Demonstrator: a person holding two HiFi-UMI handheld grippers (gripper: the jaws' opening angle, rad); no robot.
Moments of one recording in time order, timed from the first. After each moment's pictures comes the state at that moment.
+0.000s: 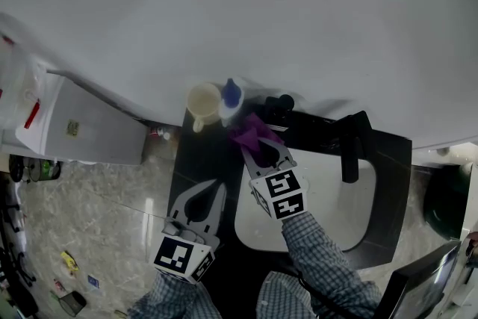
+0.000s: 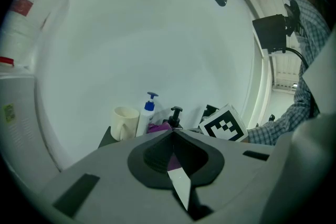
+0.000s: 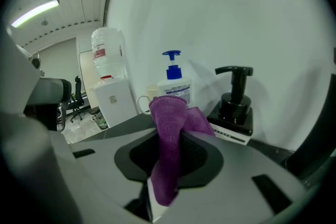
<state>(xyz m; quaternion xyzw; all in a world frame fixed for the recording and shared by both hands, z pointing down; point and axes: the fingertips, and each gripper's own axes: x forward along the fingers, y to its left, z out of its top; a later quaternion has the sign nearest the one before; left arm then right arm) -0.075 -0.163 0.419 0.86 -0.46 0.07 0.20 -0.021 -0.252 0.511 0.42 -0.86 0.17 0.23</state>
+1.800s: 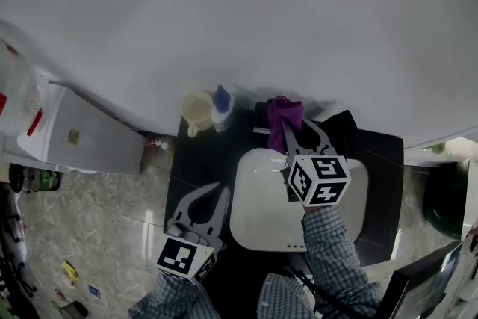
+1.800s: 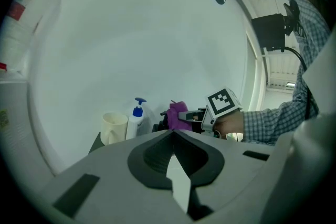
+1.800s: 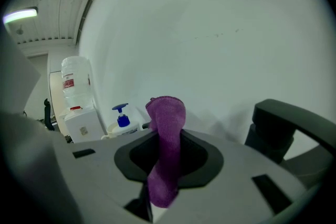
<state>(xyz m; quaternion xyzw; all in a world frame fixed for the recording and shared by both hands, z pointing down) -0.051 -0.154 0.398 0.88 -0.44 0.06 0.18 0.094 -0.294 0.425 0.57 -0.80 0.17 0.11</state>
